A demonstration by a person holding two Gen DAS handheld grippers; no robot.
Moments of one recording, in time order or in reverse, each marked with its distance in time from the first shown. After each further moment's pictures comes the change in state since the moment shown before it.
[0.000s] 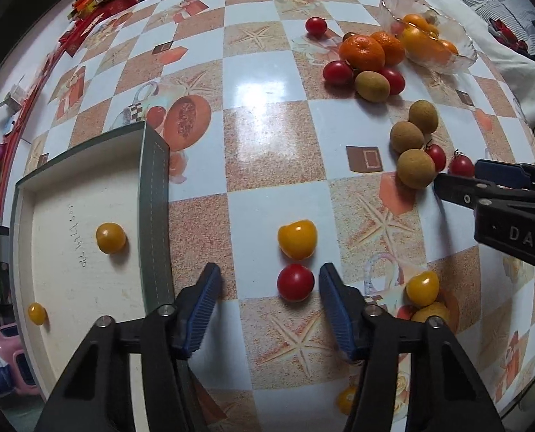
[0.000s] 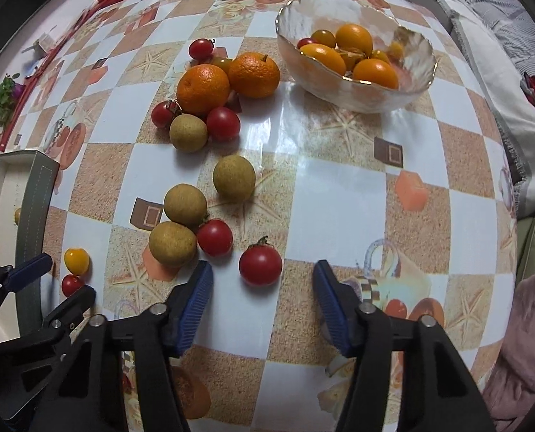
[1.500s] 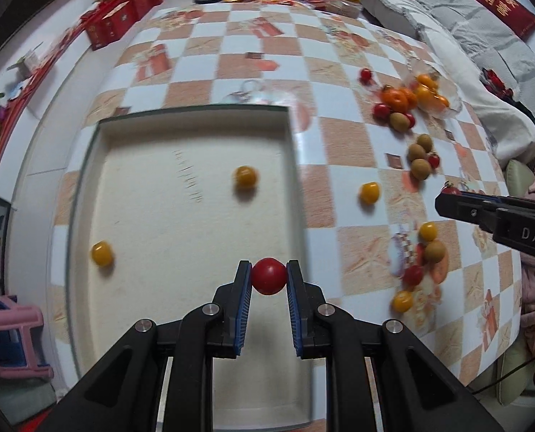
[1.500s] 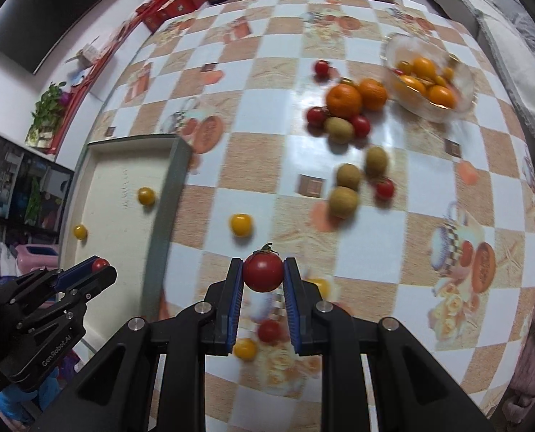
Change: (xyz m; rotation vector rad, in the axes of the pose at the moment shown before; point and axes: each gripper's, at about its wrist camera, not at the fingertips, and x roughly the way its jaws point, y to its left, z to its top) left arm -0.072 0.119 -0.067 -0.124 -0.085 -0.112; right arm -0.071 0.089 -0.035 -0.001 -0.025 0.212
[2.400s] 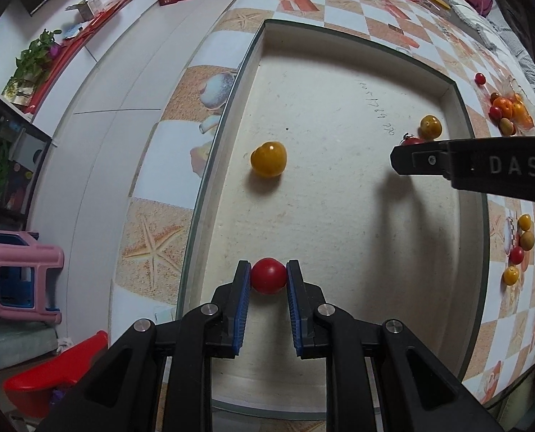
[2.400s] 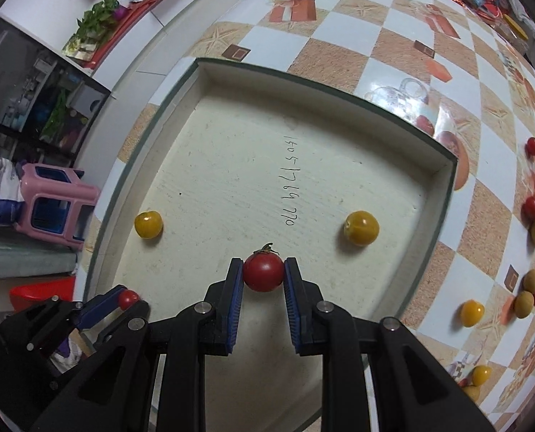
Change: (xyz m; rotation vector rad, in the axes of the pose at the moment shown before) left arm 0.027 0.122 -0.054 -0.179 0.068 0.141; right arm 0.109 0.188 0.028 -0.298 0.167 0.032
